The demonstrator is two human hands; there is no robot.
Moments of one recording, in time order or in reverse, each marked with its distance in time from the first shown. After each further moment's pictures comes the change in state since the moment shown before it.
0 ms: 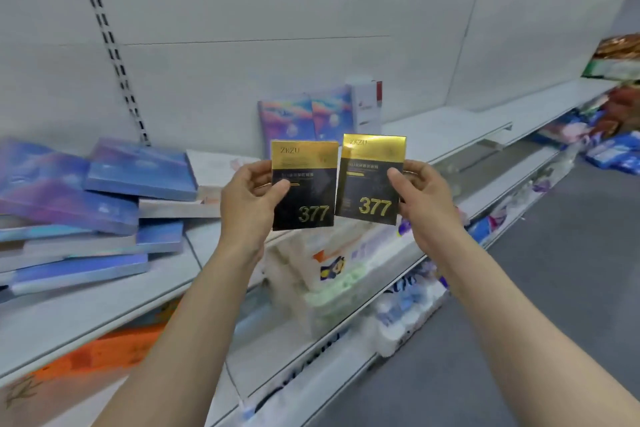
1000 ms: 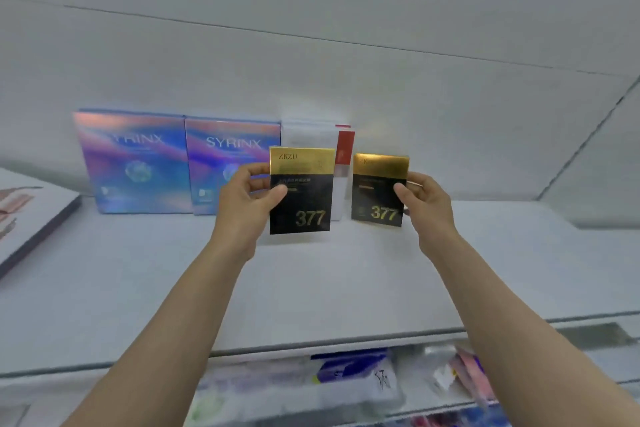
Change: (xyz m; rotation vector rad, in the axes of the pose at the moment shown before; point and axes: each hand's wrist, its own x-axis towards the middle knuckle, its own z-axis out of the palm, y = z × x) left_hand 0.294 -0.155 0.353 0.096 0.458 -0.080; right_hand 0.598 0.108 -0.102 -0.226 -0.464 0.051
